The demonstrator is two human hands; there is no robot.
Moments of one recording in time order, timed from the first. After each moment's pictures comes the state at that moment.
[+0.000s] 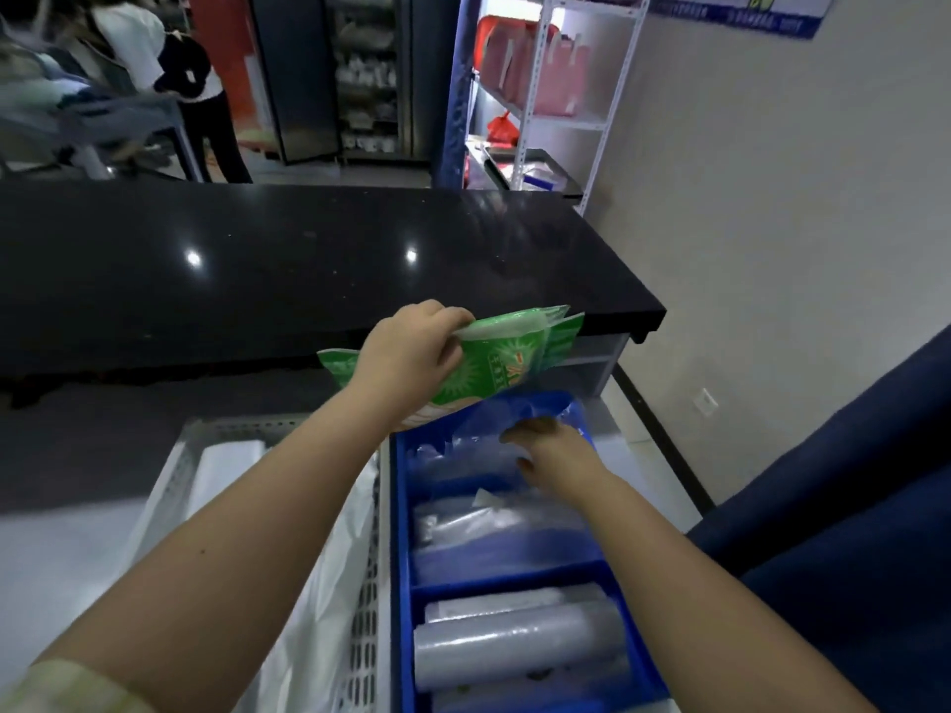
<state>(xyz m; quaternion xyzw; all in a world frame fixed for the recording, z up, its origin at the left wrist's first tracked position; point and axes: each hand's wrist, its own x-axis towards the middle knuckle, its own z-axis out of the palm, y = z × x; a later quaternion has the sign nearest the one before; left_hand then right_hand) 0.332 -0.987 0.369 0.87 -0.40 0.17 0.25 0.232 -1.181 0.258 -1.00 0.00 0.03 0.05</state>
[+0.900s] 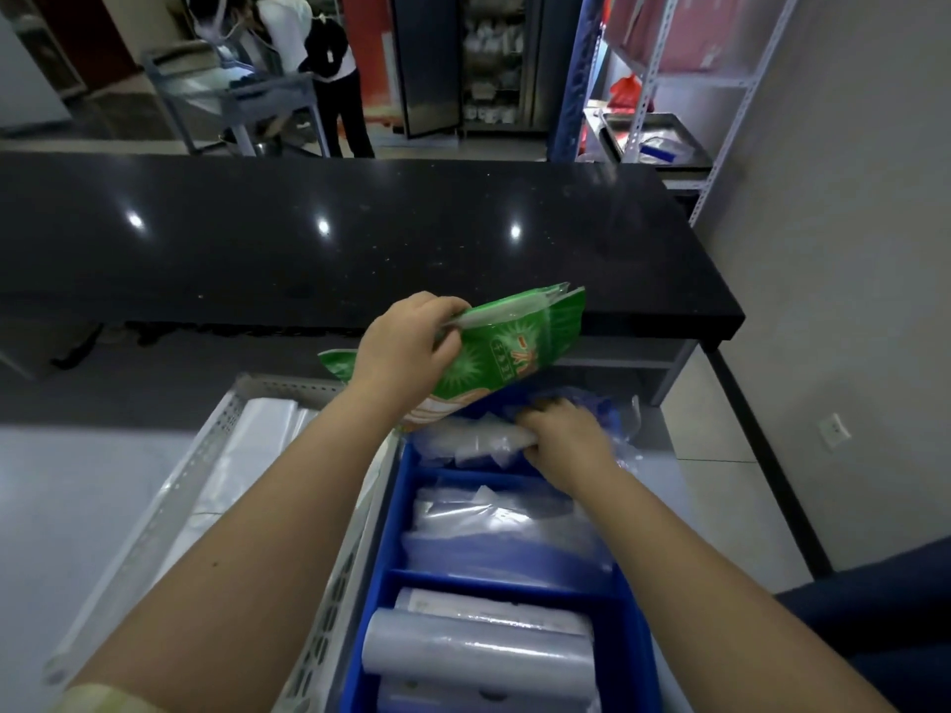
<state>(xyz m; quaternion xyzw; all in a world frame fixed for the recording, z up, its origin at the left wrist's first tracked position) 0.326 -1.010 0.352 0.92 -0.25 0.17 0.25 0.264 -1.209 0.248 -0.99 -0.09 -0.03 0.09</state>
